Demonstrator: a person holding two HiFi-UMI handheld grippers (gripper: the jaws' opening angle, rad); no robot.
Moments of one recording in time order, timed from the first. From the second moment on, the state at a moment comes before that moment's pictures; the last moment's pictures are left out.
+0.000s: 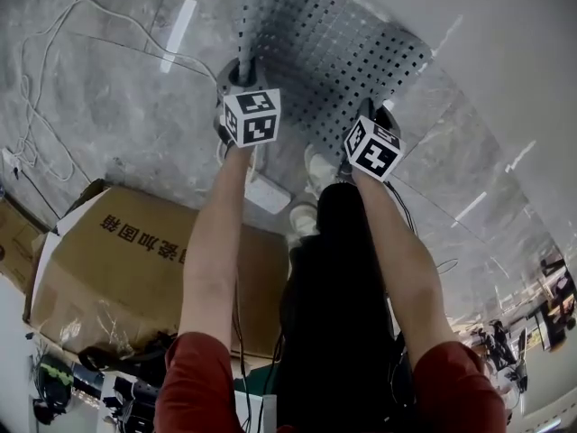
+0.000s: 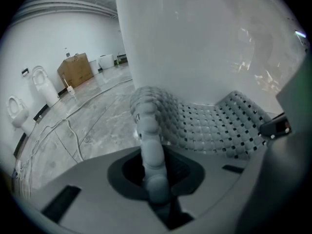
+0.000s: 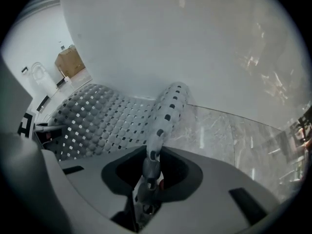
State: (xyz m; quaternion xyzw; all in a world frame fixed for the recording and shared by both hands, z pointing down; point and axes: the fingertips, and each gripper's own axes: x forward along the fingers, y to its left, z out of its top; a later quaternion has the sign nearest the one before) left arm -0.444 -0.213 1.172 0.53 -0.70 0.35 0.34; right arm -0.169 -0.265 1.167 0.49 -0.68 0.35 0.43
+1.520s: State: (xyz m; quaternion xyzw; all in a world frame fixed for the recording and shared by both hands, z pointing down) left arm -0.455 -0.178 1.133 0.53 -0.68 0.34 0.37; right arm -0.155 -0.258 1.120 0.49 -0.69 0.32 0.41
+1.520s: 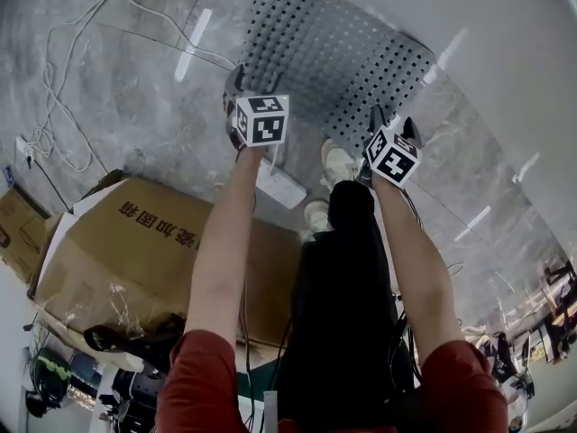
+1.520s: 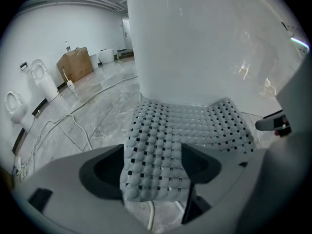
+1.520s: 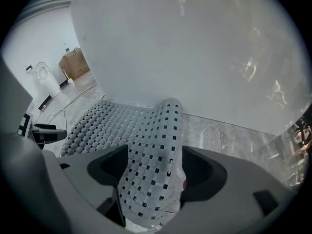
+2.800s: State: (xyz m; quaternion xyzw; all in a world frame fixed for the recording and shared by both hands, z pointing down) left arm -0.308 -0.143 0.750 0.61 -0.68 0.24 0.34; right arm -0.127 -0.195 0.766 0.49 -0.75 0.30 0.32
